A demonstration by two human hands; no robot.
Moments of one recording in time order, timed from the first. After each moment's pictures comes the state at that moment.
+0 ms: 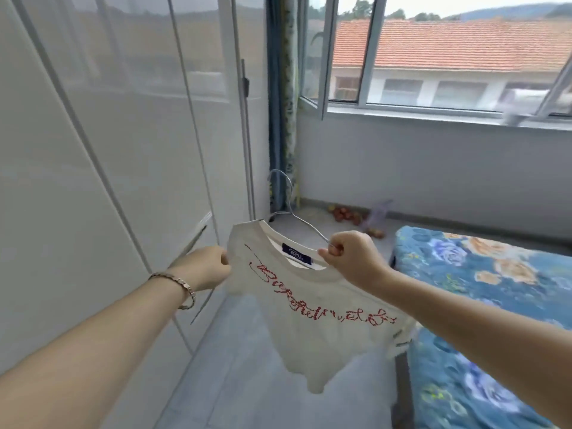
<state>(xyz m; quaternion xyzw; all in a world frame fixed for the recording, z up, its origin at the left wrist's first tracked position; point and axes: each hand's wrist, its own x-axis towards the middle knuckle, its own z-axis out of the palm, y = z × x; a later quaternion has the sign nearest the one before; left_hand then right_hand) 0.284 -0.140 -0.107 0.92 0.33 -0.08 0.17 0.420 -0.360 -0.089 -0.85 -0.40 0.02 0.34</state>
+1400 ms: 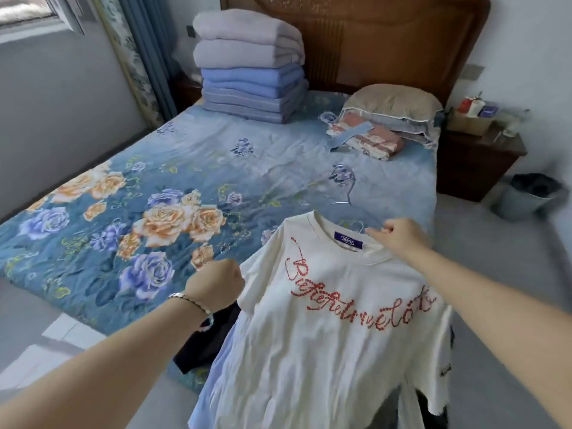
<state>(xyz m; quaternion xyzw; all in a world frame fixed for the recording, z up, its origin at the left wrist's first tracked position) 0.358 -0.814 -0.245 0.92 -0.33 -0.20 0.04 0.163 -1.073 -0.237 -0.83 0.49 -0.10 0.23</state>
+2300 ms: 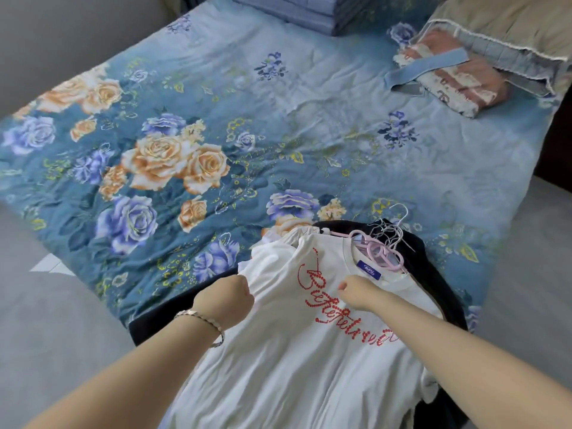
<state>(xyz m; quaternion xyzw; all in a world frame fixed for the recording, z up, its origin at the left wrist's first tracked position) 0.382 -0.934 -0.391 0.92 -0.23 -0.32 -0.01 0.265 -1.142 -0.455 -0.80 0.34 0.37 0.31</state>
